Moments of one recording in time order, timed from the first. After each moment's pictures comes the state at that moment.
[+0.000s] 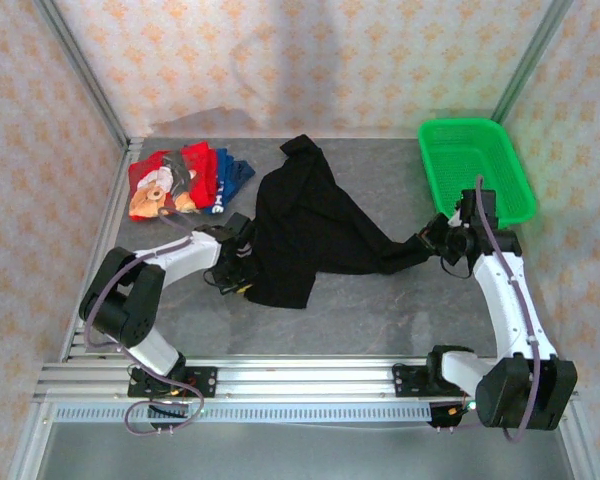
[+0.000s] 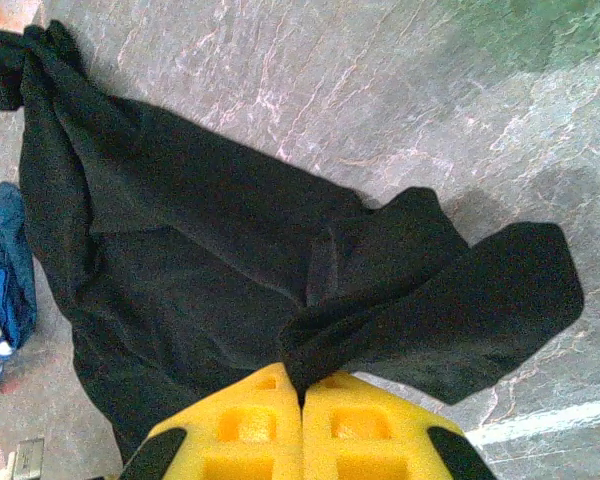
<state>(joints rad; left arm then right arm) -0.41 1.61 0.89 -0.72 0.12 -0.92 -0.08 1.09 0.96 -0.82 -0.30 0.68</state>
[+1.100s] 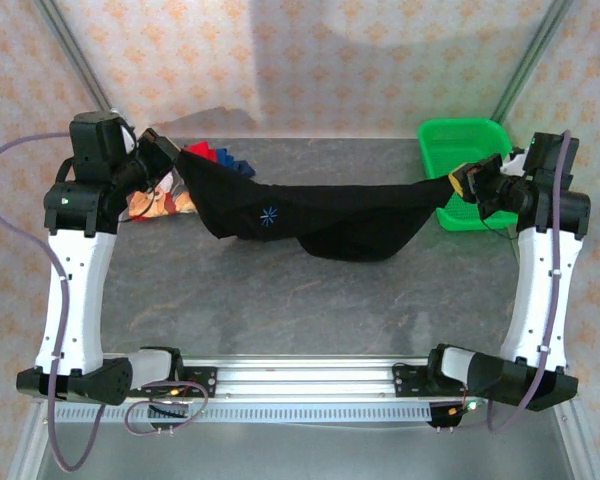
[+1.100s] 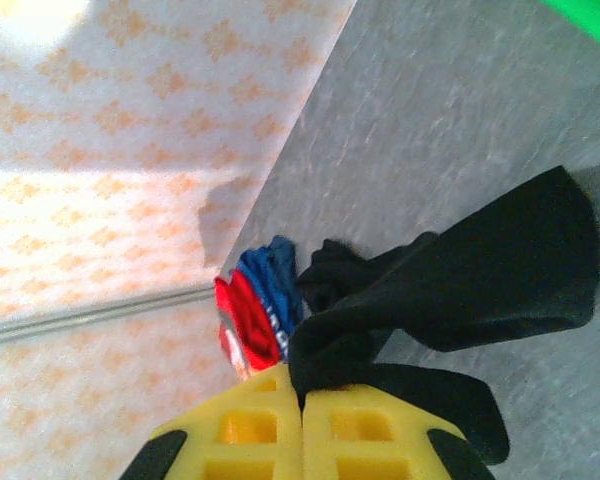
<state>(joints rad) 0.01 1.24 1.71 -0.96 0.19 -0.83 -0.27 1.21 1.61 -1.13 -0.63 0.91</state>
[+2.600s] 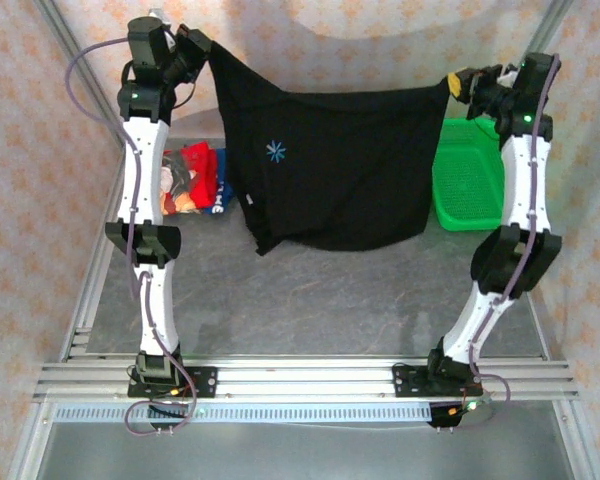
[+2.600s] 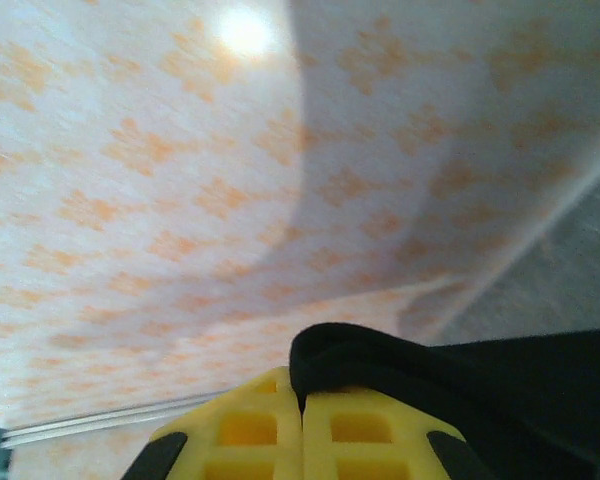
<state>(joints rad) 0.02 2.31 2.88 -0.66 0.29 -1.02 -0.25 1.97 2.15 -0.39 -0.79 1.39</state>
